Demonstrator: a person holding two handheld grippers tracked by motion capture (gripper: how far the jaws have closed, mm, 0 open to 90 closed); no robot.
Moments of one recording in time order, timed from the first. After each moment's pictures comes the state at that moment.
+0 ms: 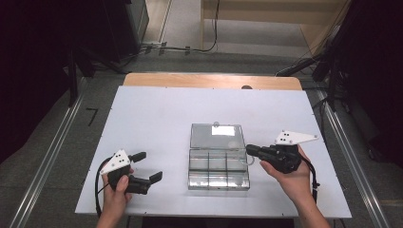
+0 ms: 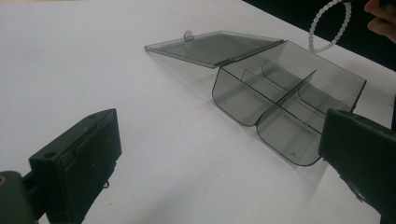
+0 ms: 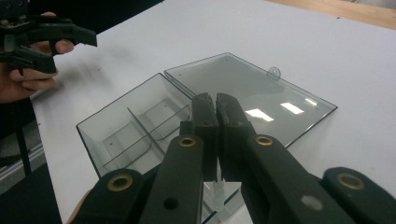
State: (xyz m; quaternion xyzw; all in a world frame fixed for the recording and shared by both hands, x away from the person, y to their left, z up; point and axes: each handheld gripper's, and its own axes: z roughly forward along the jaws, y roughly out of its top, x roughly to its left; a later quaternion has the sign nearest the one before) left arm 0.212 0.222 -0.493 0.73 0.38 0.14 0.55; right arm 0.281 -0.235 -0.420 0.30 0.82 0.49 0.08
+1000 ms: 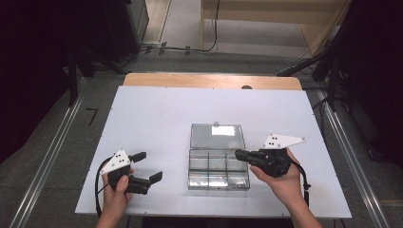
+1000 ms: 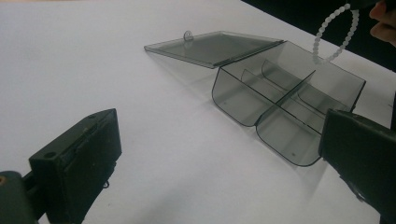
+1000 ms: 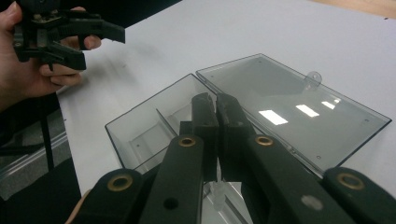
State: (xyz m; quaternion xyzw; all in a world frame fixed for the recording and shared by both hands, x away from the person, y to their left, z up) left arm 0.212 0.222 -0.493 0.73 0.38 0.14 0.55; right arm 0.272 -0.210 -0.422 0.27 0.83 0.49 0.05
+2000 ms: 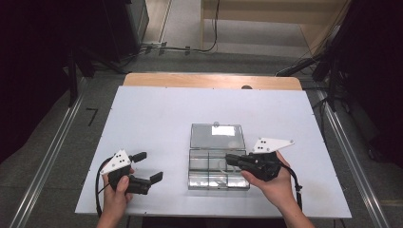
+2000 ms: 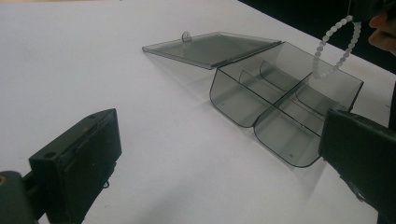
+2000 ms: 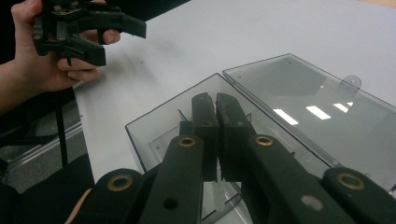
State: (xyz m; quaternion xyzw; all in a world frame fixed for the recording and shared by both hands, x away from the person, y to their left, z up) left arm 0.212 0.220 -0.493 0.73 0.38 0.14 0.55; right arm 0.264 -0.187 -0.426 0.25 0.84 0.49 0.04
